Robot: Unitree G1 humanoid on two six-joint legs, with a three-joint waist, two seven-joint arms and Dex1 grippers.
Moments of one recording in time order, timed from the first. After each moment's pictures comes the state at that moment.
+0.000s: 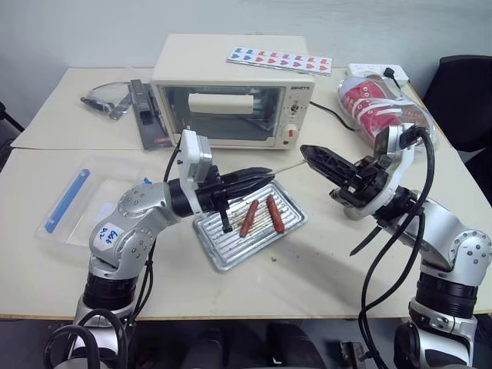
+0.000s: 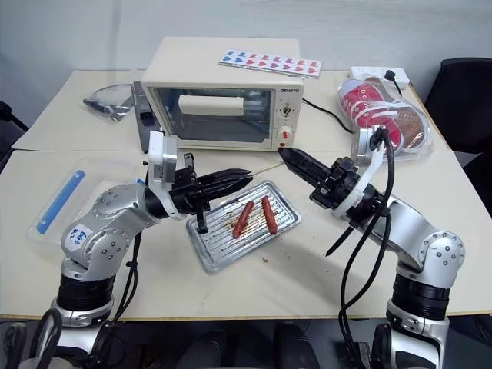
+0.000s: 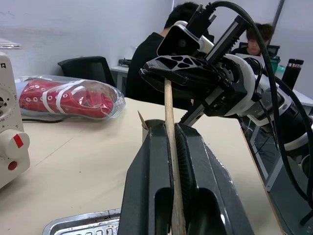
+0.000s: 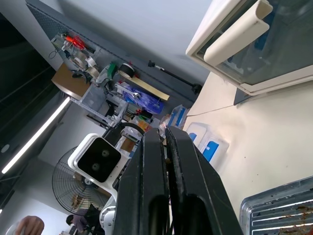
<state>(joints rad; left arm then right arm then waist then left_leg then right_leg) -0.54 0.41 0.00 -0.36 -0.68 0.60 -0.75 -0.49 -0.39 -0.38 -0.23 1.95 1.07 -0.12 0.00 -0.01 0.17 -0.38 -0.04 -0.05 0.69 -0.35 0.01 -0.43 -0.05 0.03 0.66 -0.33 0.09</state>
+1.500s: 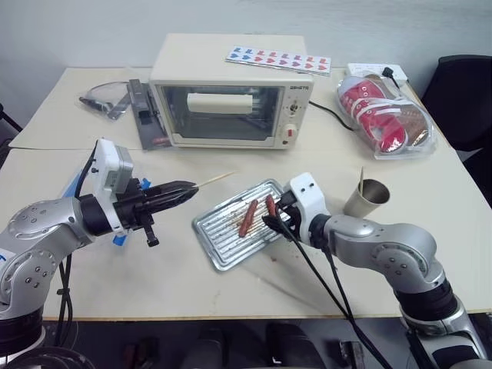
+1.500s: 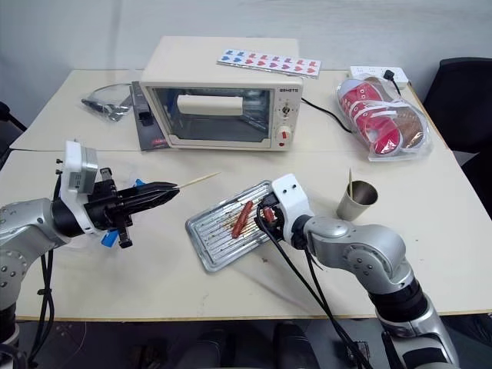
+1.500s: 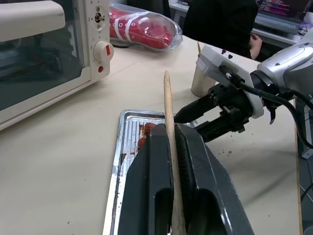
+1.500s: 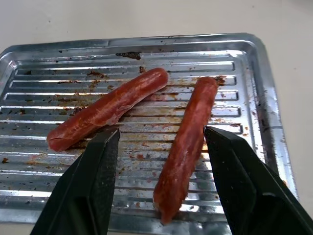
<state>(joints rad) -0.27 0.81 0.35 -0.52 -0.89 0.82 -0.71 -0.53 -0.50 0.22 -0.46 0.91 1.16 -0.14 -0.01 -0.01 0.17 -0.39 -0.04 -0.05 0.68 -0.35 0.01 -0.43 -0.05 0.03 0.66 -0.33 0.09</state>
